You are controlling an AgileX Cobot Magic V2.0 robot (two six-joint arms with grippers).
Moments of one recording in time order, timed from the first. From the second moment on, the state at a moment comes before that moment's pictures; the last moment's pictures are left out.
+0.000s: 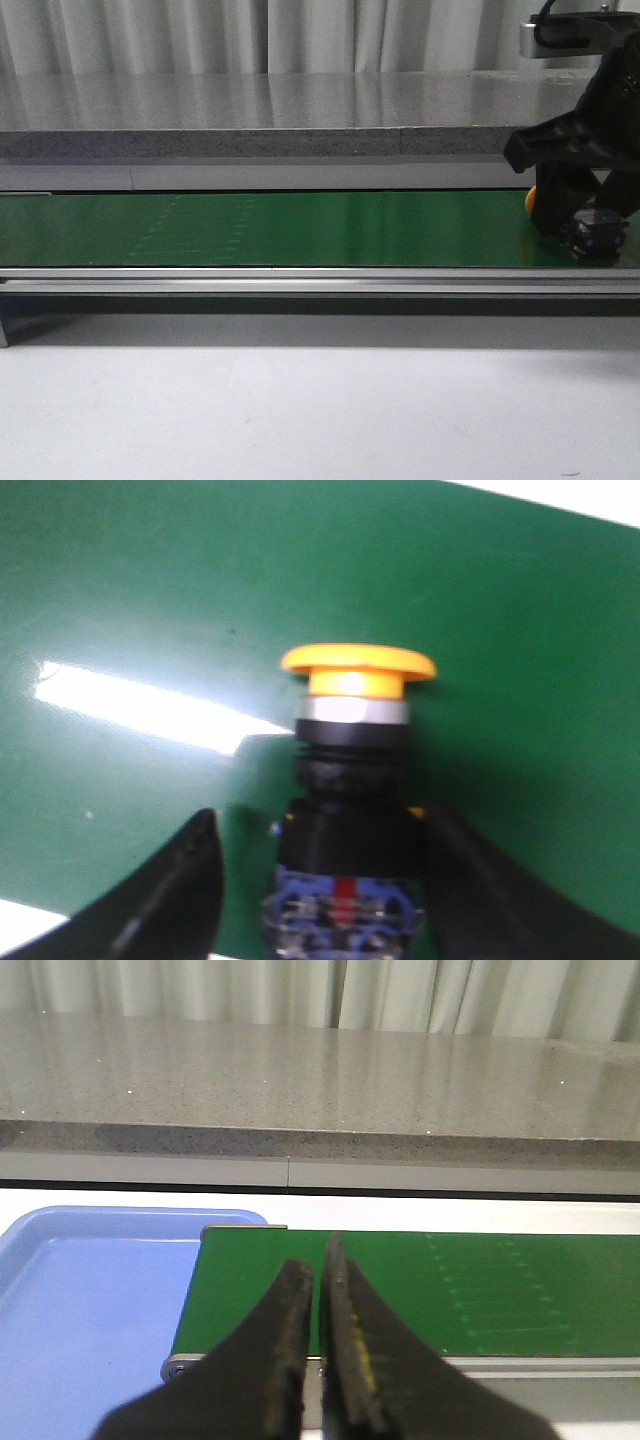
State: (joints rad) left arm -0.06 0.15 -0.31 -0.18 0.35 0.17; right arm 0.26 1.56 -0.96 -0.06 0.51 0.16
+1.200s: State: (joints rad) left arm -0.06 0.15 -0.31 -0.18 0.35 0.17; right arm -0.18 1.44 -1.18 -0.29 0.76 0.16
